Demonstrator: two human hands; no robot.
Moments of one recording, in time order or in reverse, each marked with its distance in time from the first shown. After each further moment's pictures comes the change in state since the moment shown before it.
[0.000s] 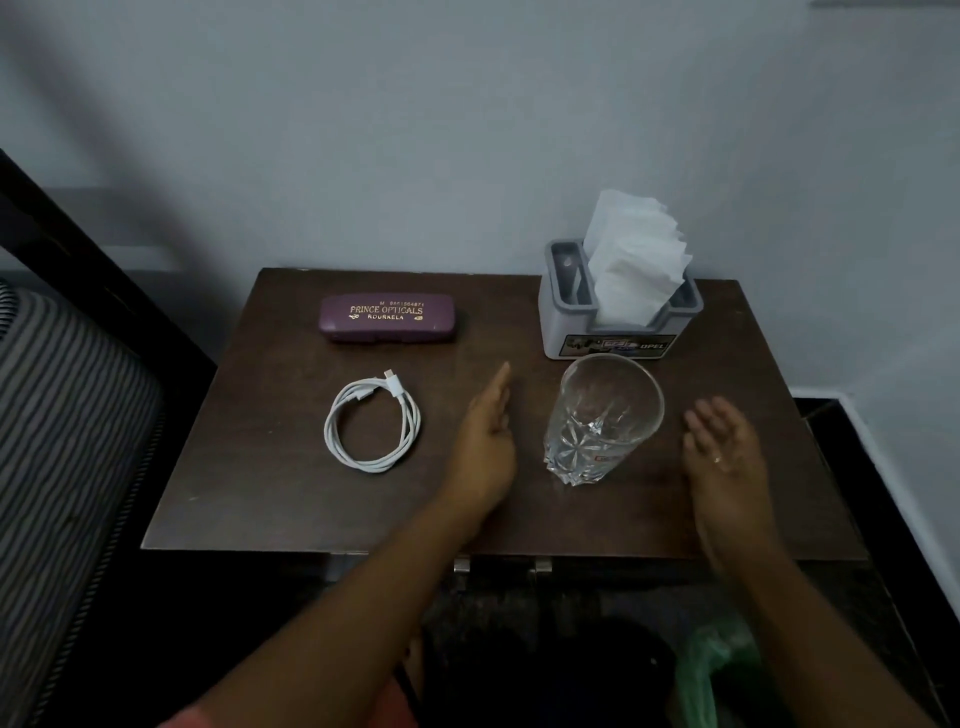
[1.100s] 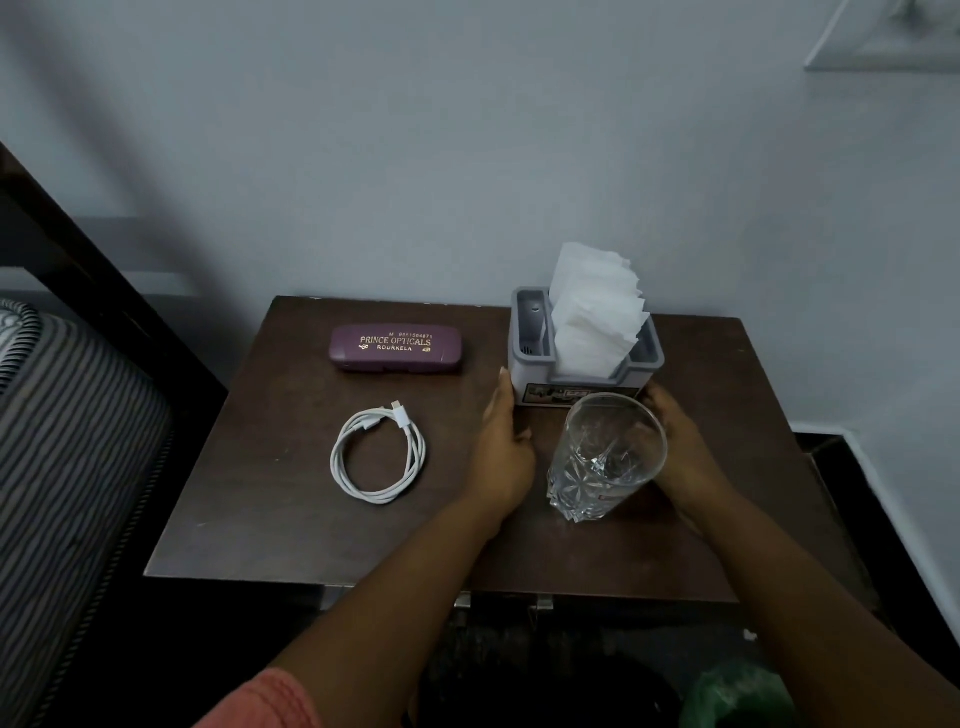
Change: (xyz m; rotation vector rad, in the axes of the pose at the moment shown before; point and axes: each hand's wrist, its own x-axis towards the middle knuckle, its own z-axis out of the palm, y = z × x) left_hand 0.020 0.015 0.007 0.226 0.033 0.098; right_hand 0.048 -0.023 0.034 -0.268 -0.356 0.009
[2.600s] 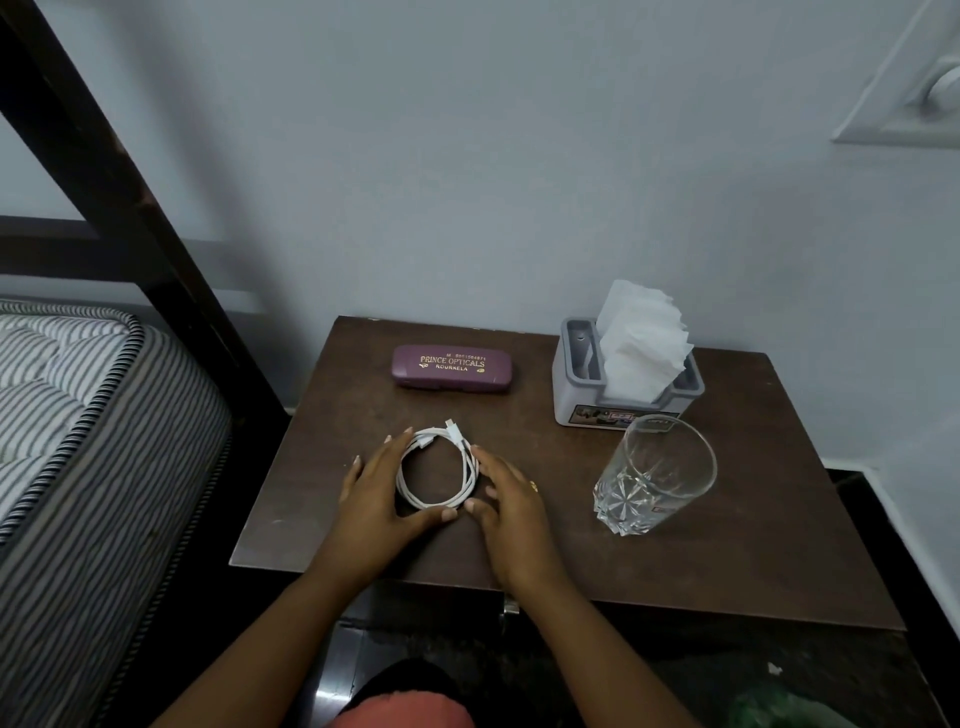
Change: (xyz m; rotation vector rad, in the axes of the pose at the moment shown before) left_hand -0.065 -0.047 -0.157 0.546 0.096 0.147; right_hand -0.057 -0.010 0.181 -0.174 -0.116 -0.243
